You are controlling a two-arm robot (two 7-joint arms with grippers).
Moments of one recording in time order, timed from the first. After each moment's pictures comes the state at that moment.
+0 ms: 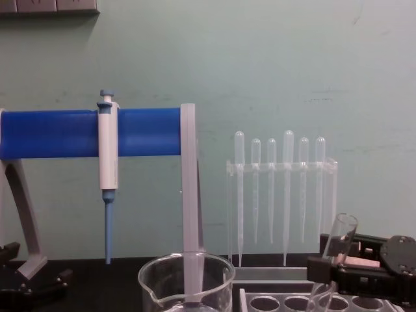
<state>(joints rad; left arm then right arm) -0.20 0.60 0.45 -1.41 -0.25 -0.12 0.03 0.30 0.62 -0.47 -1.41 0.66 -0.13 0.83</state>
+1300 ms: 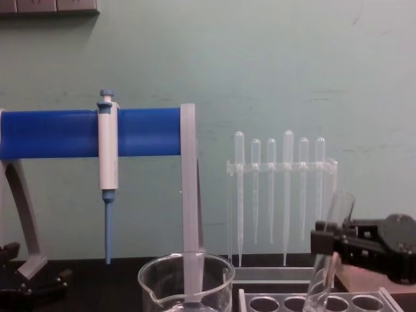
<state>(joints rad) -0.20 0.60 0.45 -1.41 -0.25 -0.12 0.03 0.33 0.64 -0.48 -1.45 0.64 -0.11 0.83</state>
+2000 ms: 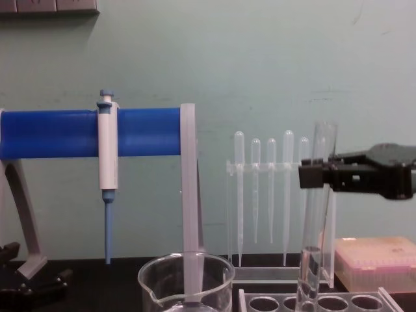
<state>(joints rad) -0.20 0.60 0.45 -1.41 -0.25 -0.12 0.03 0.48 0.72 -0.52 -1.56 0.68 0.10 0.86</state>
